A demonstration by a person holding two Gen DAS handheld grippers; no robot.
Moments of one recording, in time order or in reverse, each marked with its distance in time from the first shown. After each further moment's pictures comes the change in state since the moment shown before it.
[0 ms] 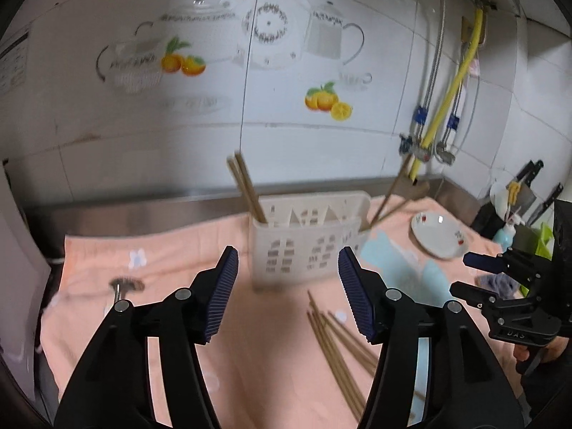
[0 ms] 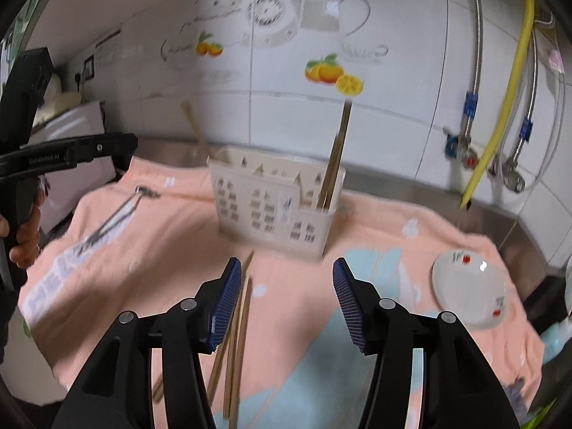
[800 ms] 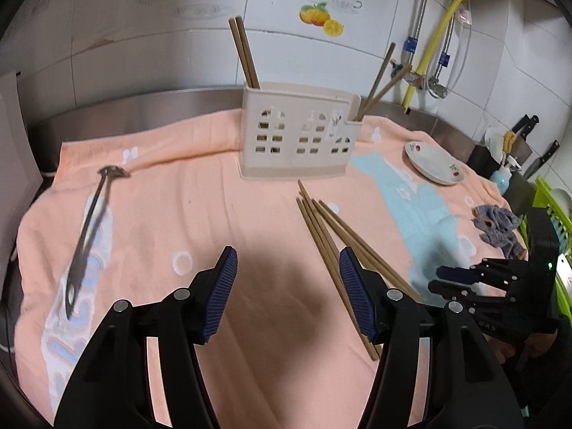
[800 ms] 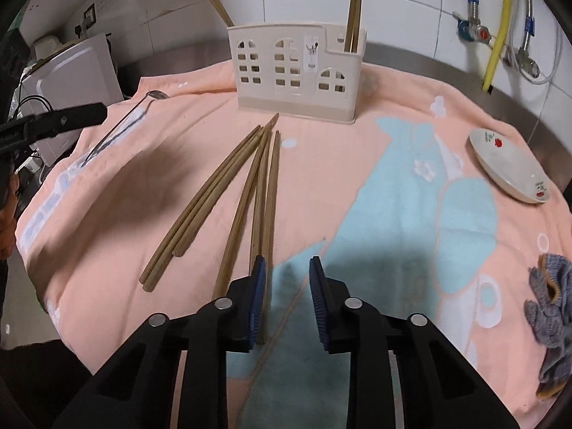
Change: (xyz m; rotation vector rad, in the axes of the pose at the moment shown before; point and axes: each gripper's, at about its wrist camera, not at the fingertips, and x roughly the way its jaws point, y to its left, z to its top) left arm -0.007 -0.009 -0.123 -0.032 0.153 -0.018; right arm 0.028 0.027 -0.130 0.067 0.218 0.063
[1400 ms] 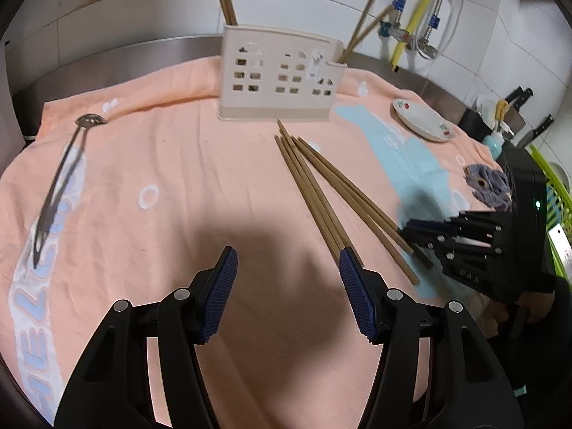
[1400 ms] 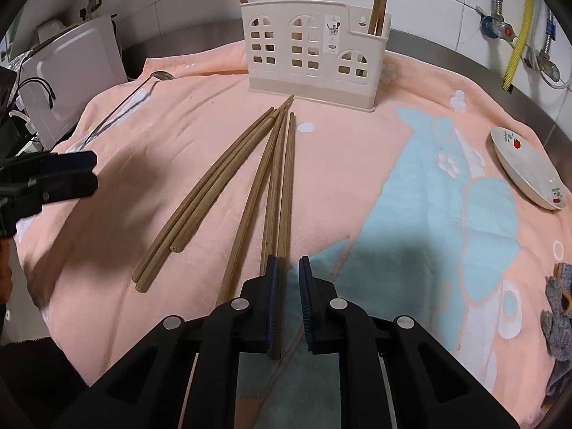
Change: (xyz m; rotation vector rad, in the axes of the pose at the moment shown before) left arm 0.019 -0.018 -0.046 0.009 0.122 -0.051; right arm 0.024 0.009 0.003 -0.041 0.046 0.015
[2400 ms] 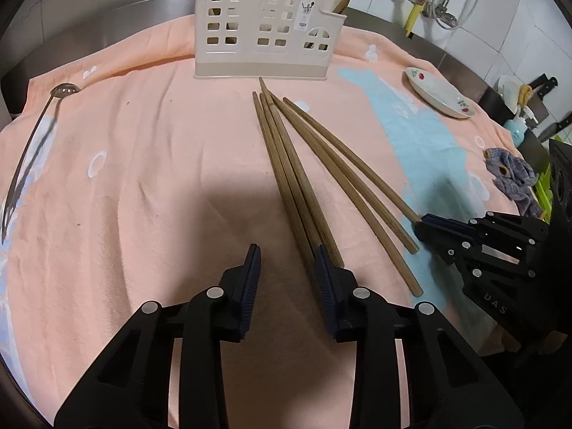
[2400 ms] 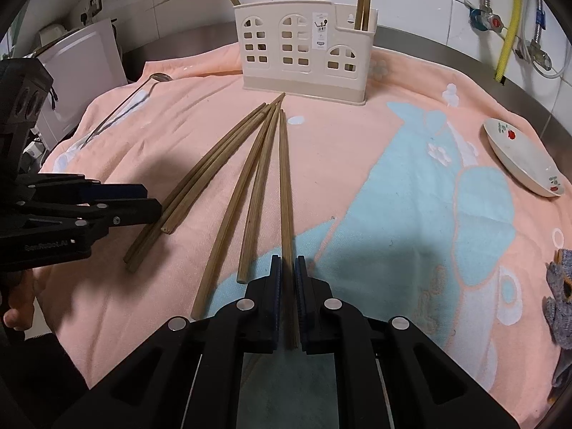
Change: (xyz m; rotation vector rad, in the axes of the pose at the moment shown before) left arm 0.058 -0.037 -0.001 -0.053 0.118 0.059; right arm -0.005 -0.010 -0.017 0.017 -0.026 0.010
